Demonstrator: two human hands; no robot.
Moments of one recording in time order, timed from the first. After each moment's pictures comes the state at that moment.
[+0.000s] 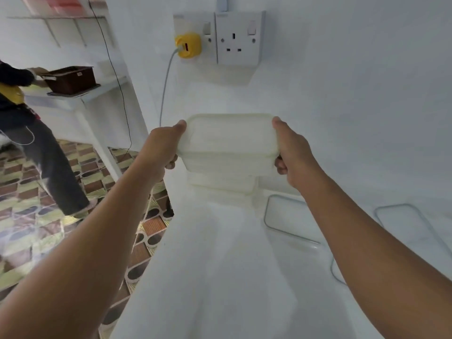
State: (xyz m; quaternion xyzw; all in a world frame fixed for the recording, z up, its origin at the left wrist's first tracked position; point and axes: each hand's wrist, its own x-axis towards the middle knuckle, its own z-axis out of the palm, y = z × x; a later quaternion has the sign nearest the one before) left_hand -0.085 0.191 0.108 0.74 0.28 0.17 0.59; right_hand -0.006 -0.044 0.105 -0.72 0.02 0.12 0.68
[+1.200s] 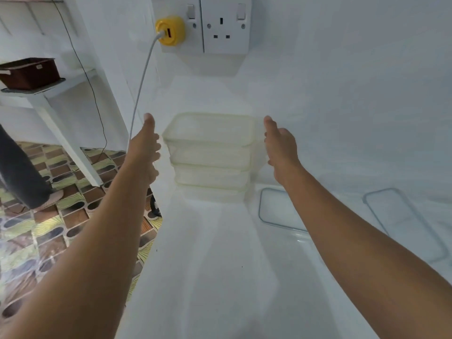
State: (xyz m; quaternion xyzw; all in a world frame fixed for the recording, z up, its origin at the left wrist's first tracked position) left_hand -0.061 0.220 0.079 0.62 0.34 0.12 0.70; right_hand 0.023 -0.026 0.068 -0.77 0.05 -0.01 0.64
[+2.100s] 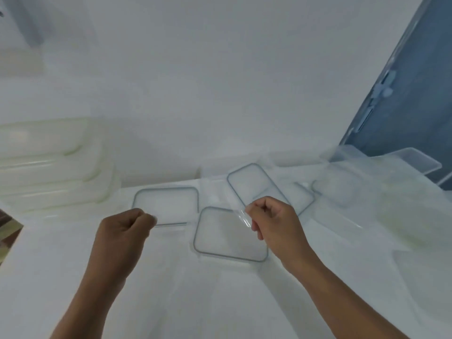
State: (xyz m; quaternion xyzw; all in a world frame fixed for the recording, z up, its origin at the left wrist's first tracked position) left_hand -0.142 -0.063 0.020 0.81 0.14 0.08 0.56; right_hand -0.125 -0.325 0.013 -0.79 0.08 -0.01 0.61
